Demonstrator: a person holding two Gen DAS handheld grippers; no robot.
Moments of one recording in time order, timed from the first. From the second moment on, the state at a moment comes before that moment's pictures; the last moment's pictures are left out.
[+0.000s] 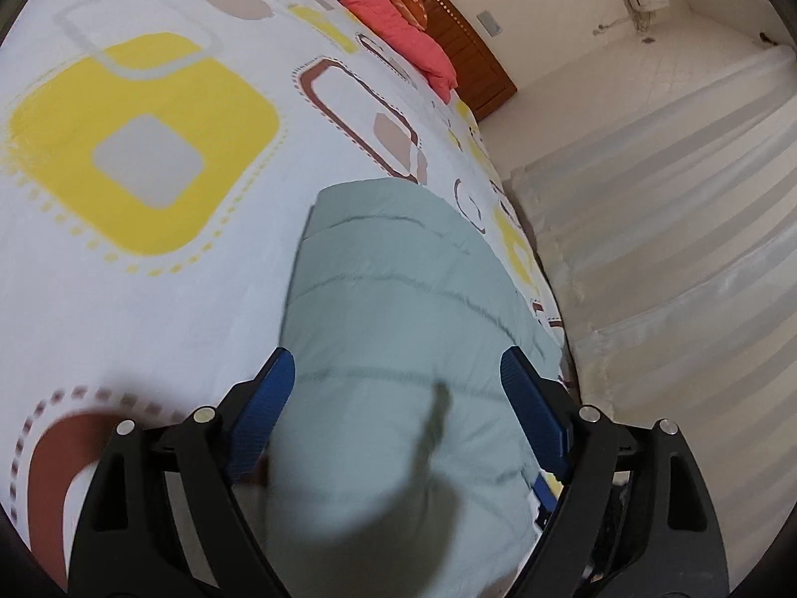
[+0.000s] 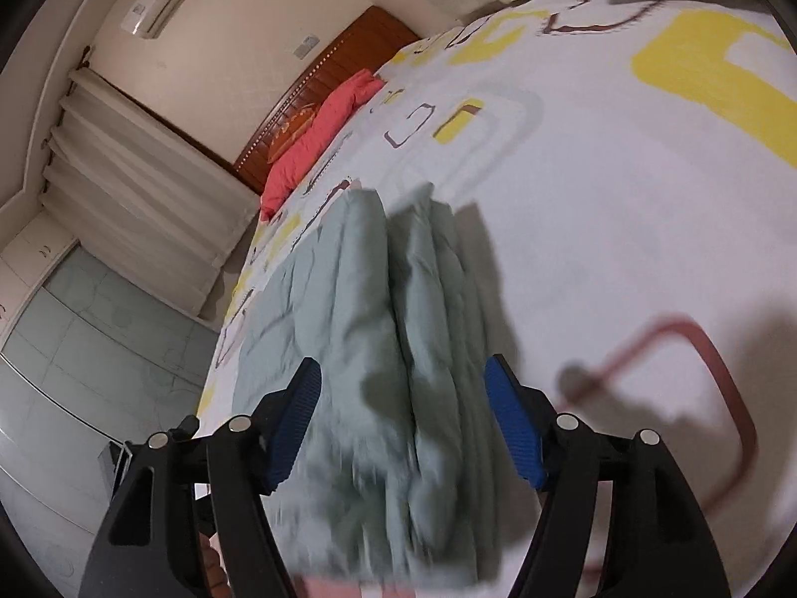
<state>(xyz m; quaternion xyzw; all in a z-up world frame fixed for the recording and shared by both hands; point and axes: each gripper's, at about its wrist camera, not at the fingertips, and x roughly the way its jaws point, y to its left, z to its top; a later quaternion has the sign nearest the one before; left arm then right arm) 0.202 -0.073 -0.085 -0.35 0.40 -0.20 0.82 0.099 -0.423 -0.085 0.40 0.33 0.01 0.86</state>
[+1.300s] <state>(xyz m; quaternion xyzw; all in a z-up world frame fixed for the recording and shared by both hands) 0.275 -0.098 -0.111 -0.33 0.45 -0.13 0.82 0.177 -0.402 -0.099 0.39 0.37 -0.02 0.84</state>
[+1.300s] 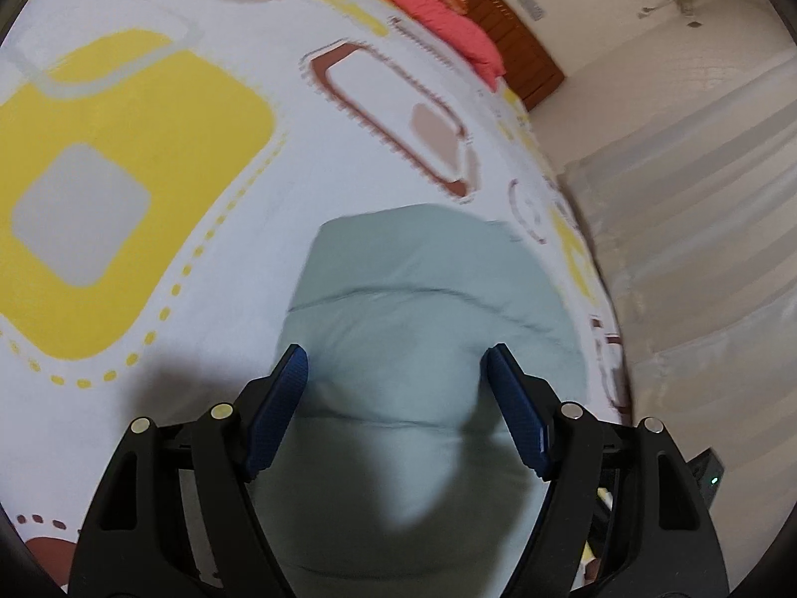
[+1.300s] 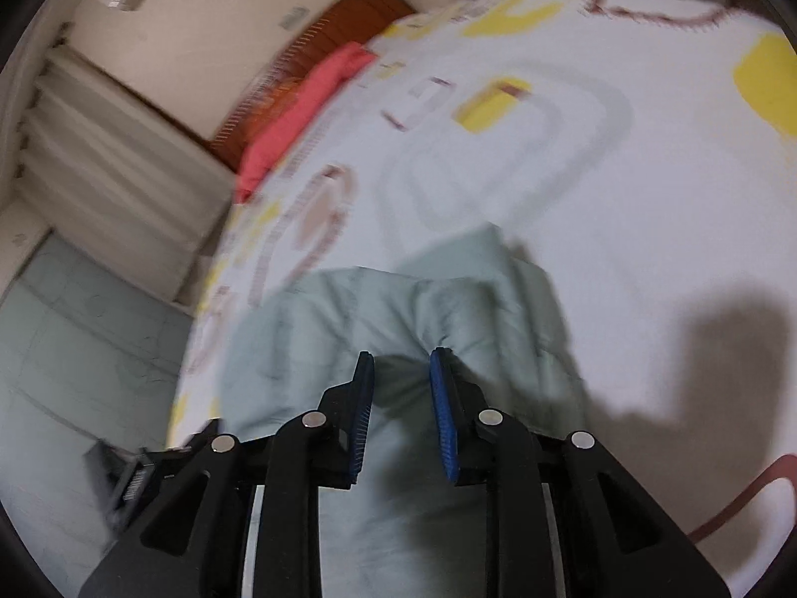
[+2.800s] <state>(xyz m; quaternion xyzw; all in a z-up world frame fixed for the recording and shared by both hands) 0.250 -0.067 -0.132 -0.38 0.45 -0.18 0.79 0.114 -0.431 -0.120 0.43 0.34 -0.04 0.84</state>
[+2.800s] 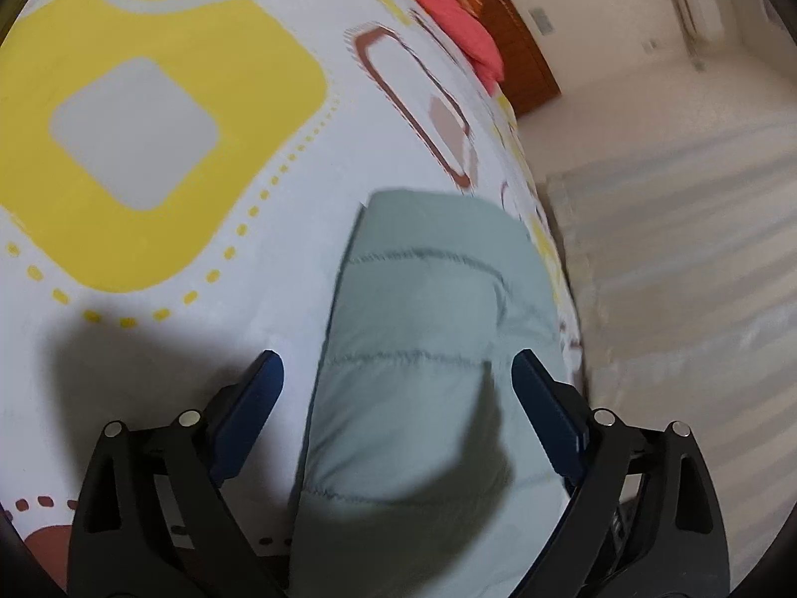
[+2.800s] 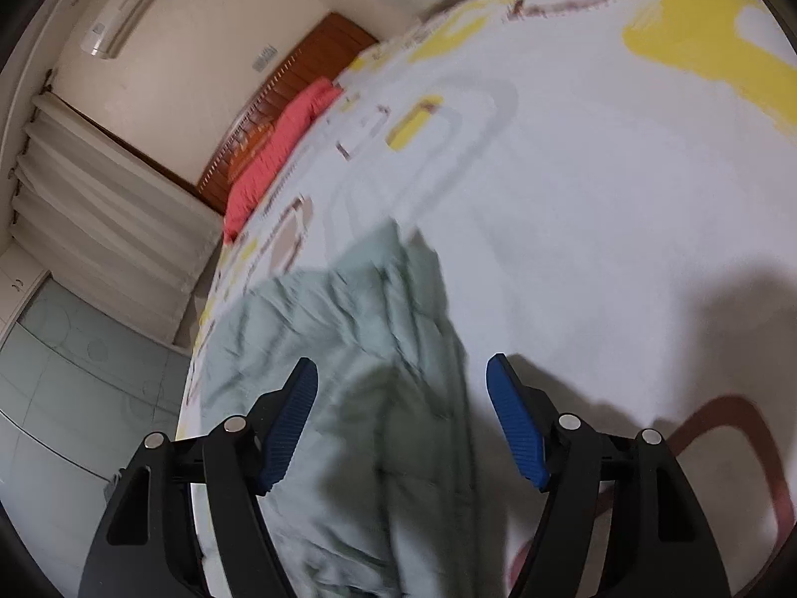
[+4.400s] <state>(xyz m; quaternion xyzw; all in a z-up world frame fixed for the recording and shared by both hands) 0.287 0.037 -0.115 -0.33 0.41 -0.16 0.83 0.243 -0.272 -0.124 0.39 0.37 0.14 0.83</state>
